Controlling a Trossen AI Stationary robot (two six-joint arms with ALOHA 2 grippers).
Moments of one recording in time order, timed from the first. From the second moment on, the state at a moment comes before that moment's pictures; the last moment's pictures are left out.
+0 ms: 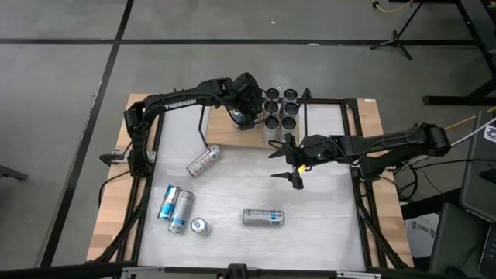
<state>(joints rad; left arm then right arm) 0.42 1.90 1.75 -0.75 -0.06 0.33 0.09 1.23 0.89 -0.12 -0.05 -0.06</state>
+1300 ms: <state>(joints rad) 0.42 1.90 1.75 -0.75 -0.06 0.32 0.09 1.23 0.89 -0.13 -0.05 -0.06</state>
